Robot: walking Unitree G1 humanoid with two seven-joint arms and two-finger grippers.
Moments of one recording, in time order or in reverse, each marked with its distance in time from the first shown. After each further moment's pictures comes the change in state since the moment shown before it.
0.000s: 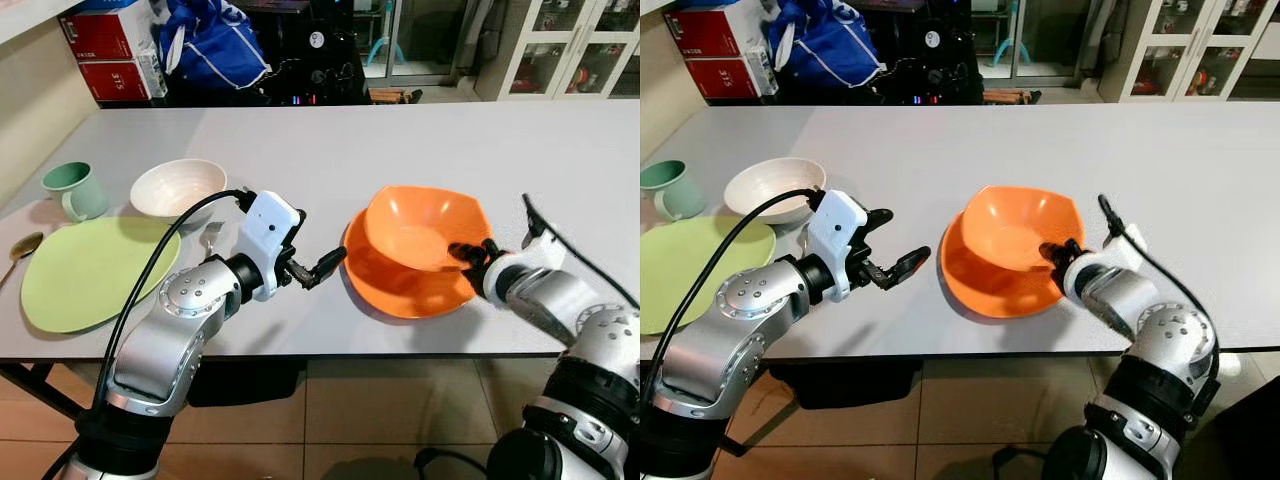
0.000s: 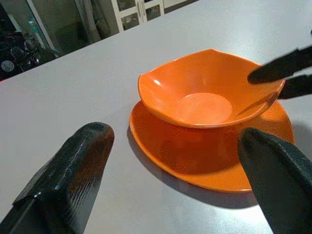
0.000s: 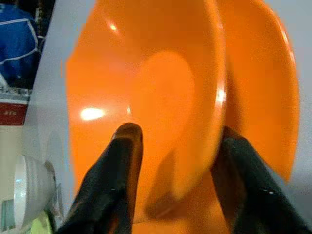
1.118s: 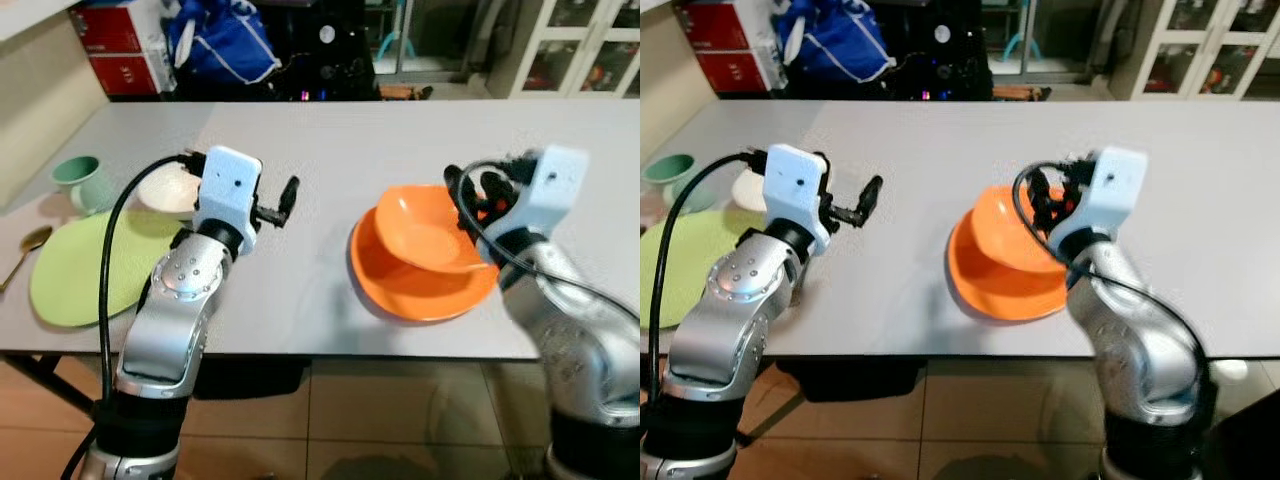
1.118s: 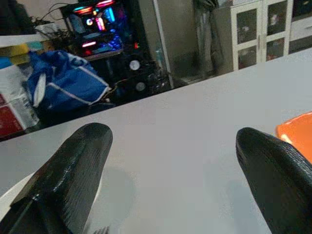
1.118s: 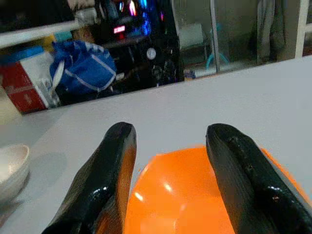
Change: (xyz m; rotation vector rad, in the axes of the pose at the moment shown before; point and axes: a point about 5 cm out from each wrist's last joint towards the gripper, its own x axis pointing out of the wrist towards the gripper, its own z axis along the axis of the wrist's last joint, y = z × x) left arm -0.003 0.033 0.024 0.059 -0.130 0.506; right arm -0.047 0.065 -0.014 -0.748 -0.596 0.285
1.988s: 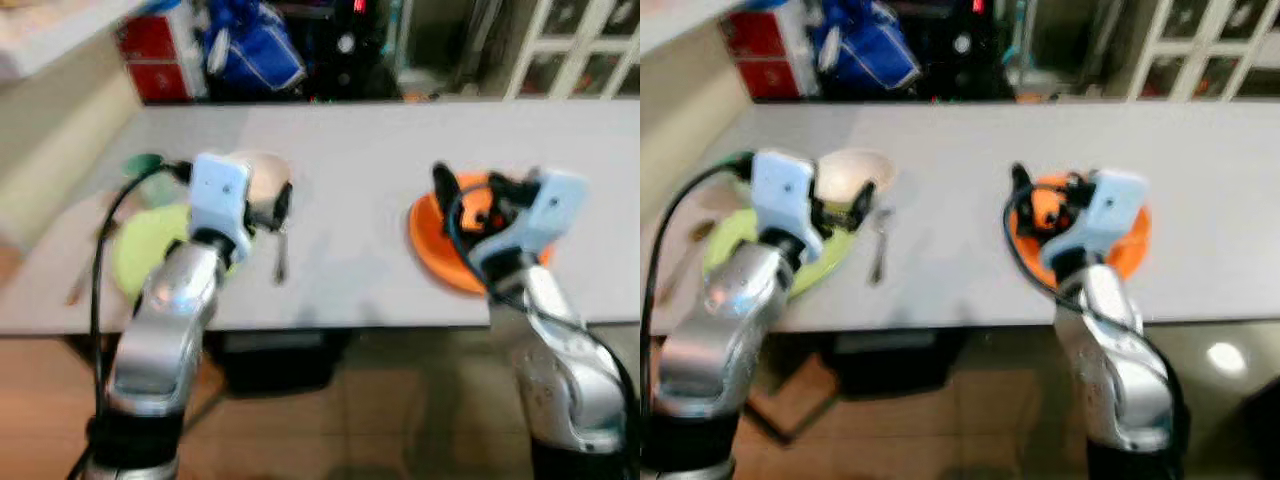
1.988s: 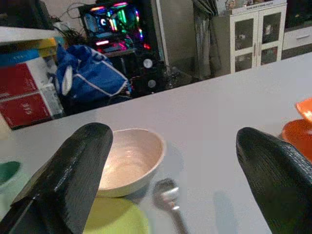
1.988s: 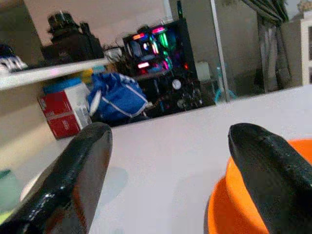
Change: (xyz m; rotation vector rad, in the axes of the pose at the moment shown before) left arm -0.010 0.001 -0.004 -0.055 0.024 0.013; right arm -0.007 0.007 -0.016 0.025 -0.099 0.053
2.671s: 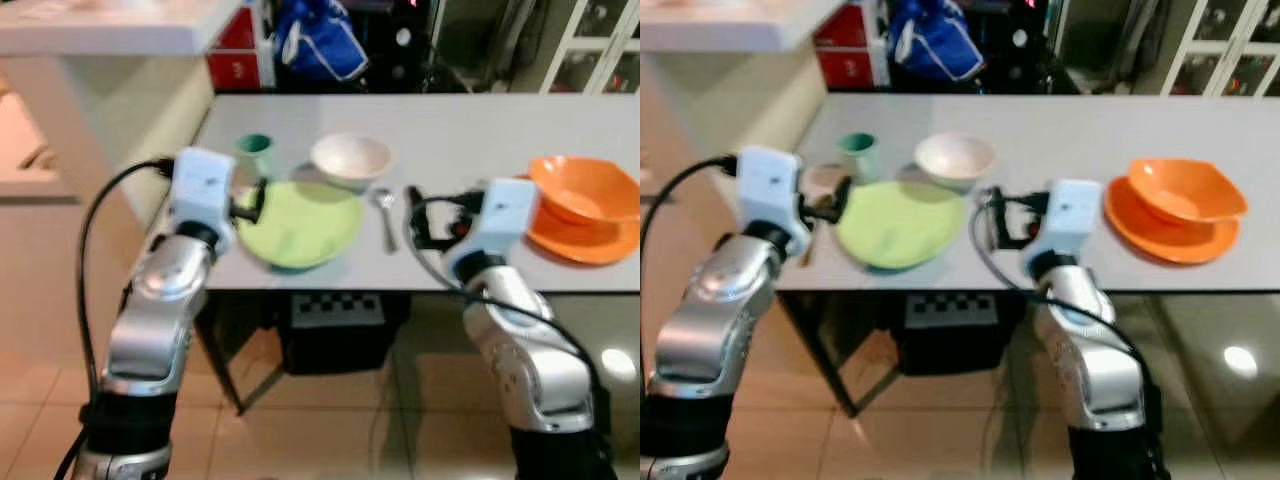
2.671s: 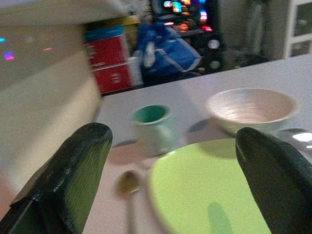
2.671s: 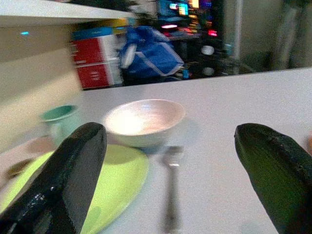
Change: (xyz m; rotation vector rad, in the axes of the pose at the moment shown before) left arm 0.007 0.023 -0.008 0.017 0.036 0.126; right arm 0.012 0.009 -0.020 -0.138 0.107 -0.021
